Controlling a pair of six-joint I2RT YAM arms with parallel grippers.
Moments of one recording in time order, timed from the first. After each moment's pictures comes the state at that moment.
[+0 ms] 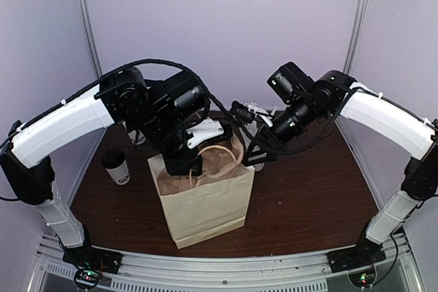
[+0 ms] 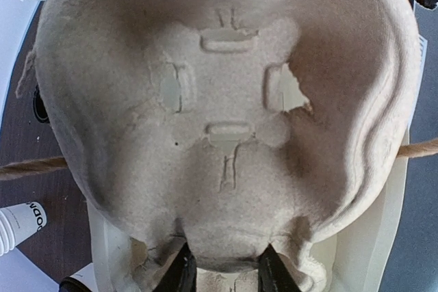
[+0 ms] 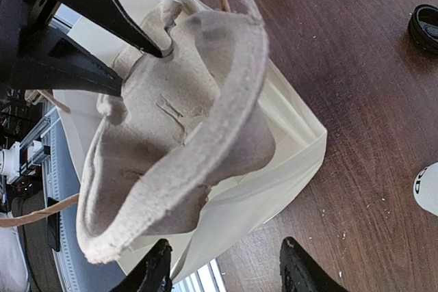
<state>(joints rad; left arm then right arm) -1.16 1.68 1.91 -1.36 -0.07 0.05 0.81 1.60 1.67 -1.08 -0.58 -0.13</state>
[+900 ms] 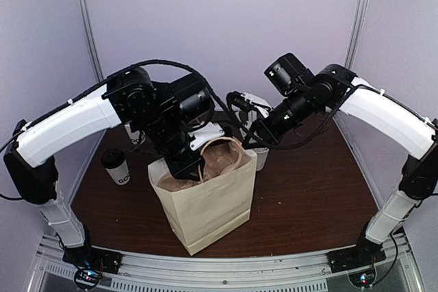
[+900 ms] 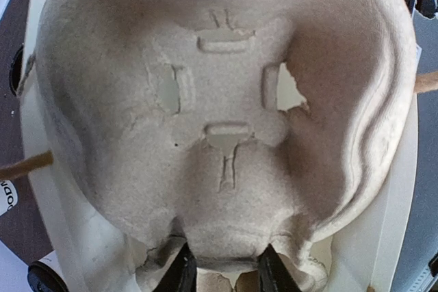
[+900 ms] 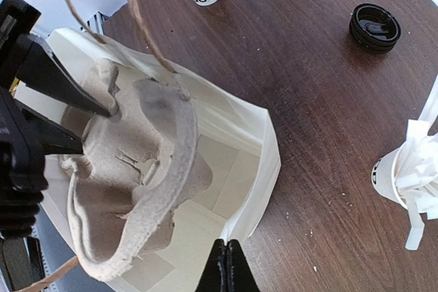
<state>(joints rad) -1.16 1.72 1.93 -1.41 -0.02 -0.05 0.84 1.63 1.76 -1.07 -0.37 -0.01</state>
